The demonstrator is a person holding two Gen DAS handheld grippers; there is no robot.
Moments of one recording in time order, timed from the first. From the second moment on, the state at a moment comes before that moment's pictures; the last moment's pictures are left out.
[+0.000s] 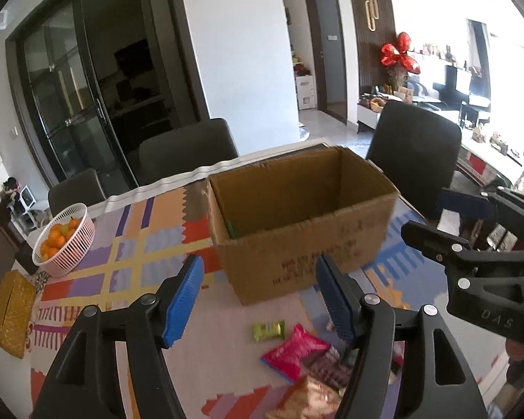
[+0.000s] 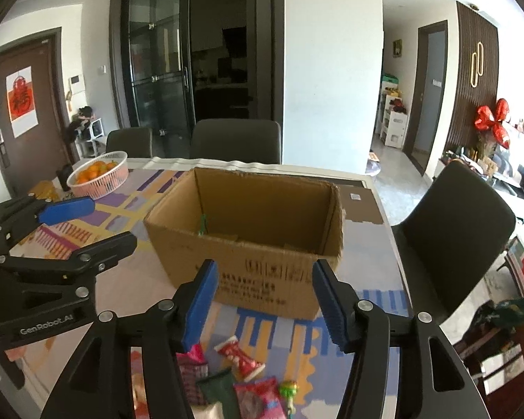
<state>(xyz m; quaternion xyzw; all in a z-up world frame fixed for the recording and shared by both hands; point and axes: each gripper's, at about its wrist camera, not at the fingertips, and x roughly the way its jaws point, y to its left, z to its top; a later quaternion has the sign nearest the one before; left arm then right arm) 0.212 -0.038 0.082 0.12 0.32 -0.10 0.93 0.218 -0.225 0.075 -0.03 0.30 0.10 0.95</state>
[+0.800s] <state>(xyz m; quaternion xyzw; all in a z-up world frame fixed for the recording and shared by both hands) 0.117 -0.021 0.011 0.20 0.35 -0.16 0.90 0.128 -0.186 0.011 -0.09 0.35 0.14 0.92</state>
